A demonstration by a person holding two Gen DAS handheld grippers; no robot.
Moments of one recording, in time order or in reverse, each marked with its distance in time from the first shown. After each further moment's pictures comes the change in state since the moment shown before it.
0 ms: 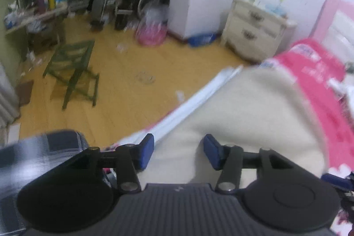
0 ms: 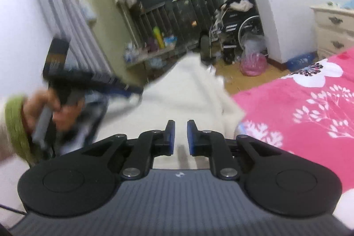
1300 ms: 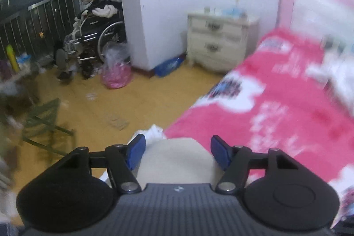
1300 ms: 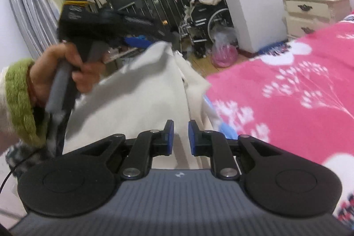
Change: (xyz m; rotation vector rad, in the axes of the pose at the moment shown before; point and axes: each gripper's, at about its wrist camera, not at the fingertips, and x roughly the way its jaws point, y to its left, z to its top) left arm 0.027 -0.147 0.036 0.325 -0.151 -0.002; right arm 0.008 -0.016 -0.031 0.124 -0.027 -0.094
